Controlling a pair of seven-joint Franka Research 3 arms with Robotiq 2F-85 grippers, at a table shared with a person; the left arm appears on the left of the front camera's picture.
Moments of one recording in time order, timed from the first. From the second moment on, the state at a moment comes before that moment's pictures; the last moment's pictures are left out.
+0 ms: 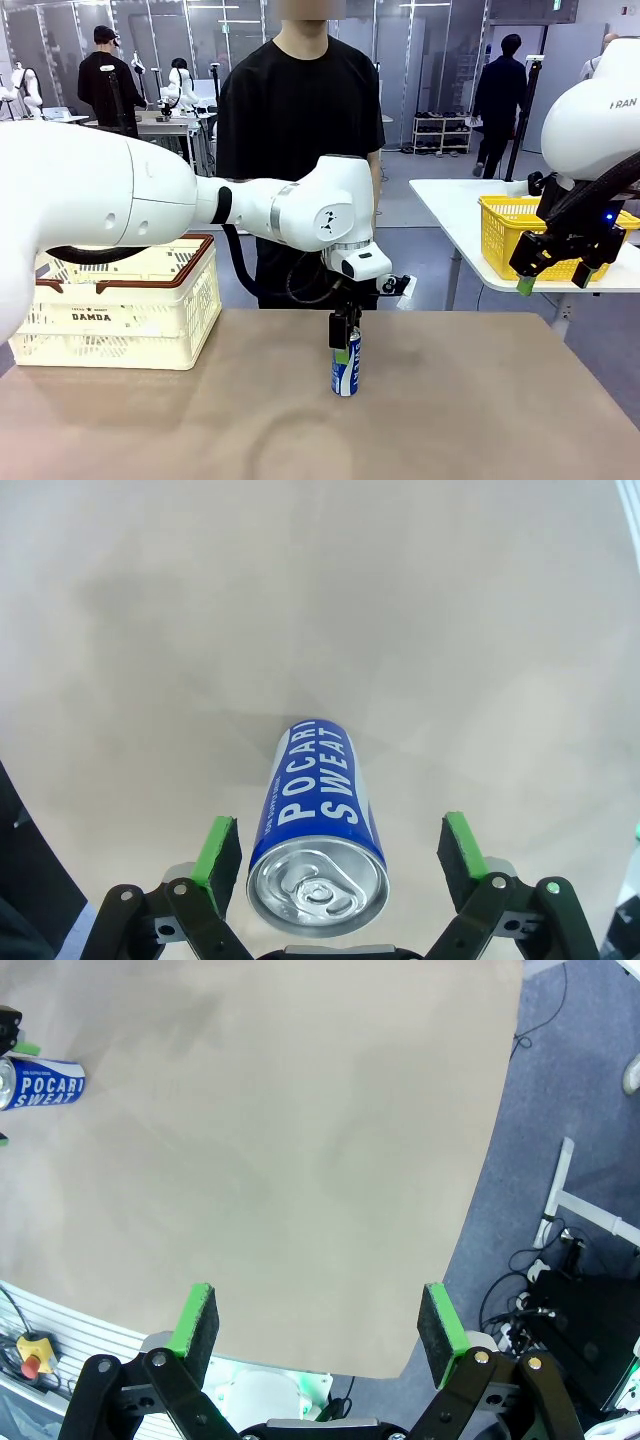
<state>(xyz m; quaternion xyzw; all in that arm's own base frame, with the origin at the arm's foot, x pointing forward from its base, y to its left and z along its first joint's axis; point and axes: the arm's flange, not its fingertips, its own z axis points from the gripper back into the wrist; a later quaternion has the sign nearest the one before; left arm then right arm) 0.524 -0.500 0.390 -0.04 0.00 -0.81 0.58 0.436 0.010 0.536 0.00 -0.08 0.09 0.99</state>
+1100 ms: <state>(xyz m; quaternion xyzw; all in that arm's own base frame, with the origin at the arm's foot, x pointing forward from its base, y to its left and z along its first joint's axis) 0.527 -0.498 0.384 -0.04 0.00 -0.81 0.58 0.436 0.010 0.536 0.00 -0.08 0.09 0.99</state>
